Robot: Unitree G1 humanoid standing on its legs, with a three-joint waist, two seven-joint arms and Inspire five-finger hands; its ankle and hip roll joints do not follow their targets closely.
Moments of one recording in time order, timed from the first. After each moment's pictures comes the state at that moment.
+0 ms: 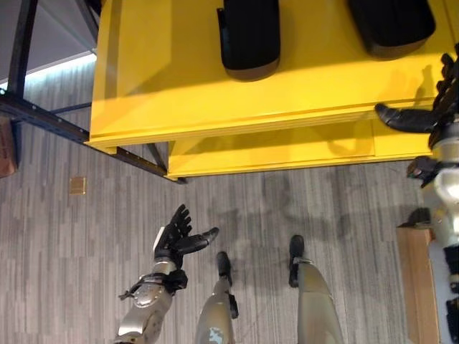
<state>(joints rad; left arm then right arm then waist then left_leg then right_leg) 0.09 0.37 -0.15 0.18 -0.58 -0.09 0.13 -0.44 -0.70 -0.07 0.15 0.42 -0.11 -0.30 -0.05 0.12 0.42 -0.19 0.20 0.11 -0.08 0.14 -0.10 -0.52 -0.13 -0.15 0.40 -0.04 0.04</state>
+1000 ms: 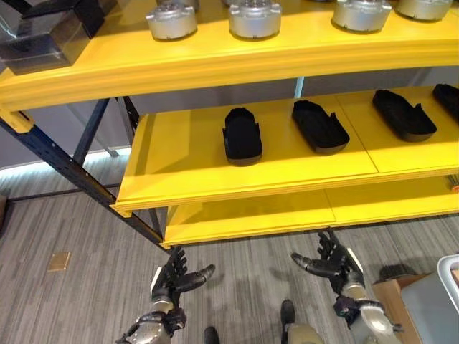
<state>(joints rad) 0.31 0.25 -0.07 0.20 -0.42 -0.04 0.08 0.27 -0.29 0.09 0.14 0.54 -0.06 0.01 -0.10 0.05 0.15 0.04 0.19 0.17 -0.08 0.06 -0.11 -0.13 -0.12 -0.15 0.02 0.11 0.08</state>
